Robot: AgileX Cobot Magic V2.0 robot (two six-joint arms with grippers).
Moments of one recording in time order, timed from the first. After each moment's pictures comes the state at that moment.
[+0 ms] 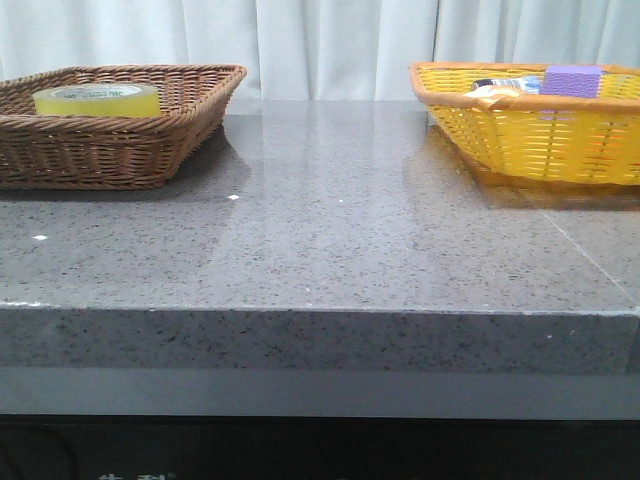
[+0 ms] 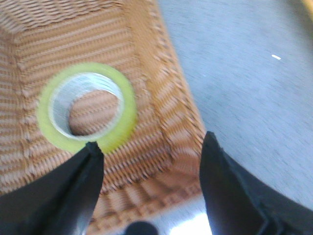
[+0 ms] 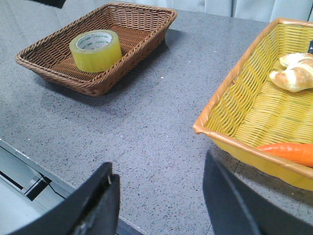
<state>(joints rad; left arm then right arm) -0.38 1.49 -1.66 0.02 1.08 0.01 0.48 0.59 -0.76 0.11 0.56 0.03</state>
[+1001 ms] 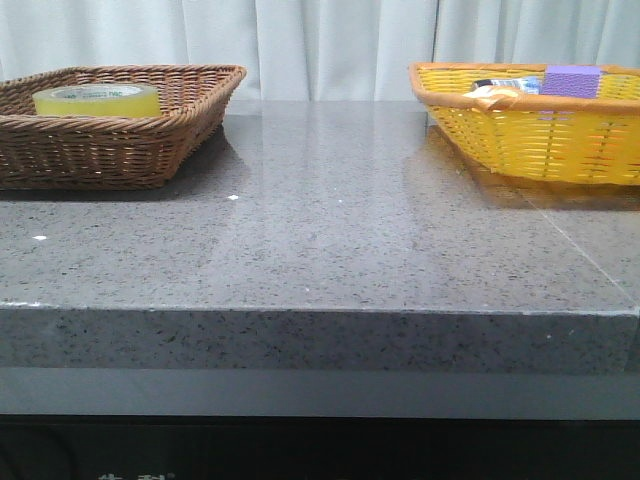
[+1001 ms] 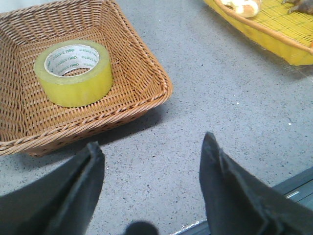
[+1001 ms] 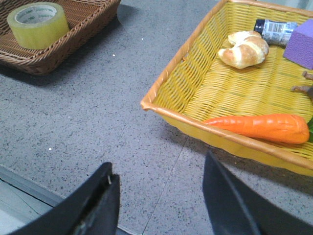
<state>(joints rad) -0.46 0.65 -0.76 0.01 0.64 0.02 0.39 0.59 -0.76 0.00 0.65 0.04</state>
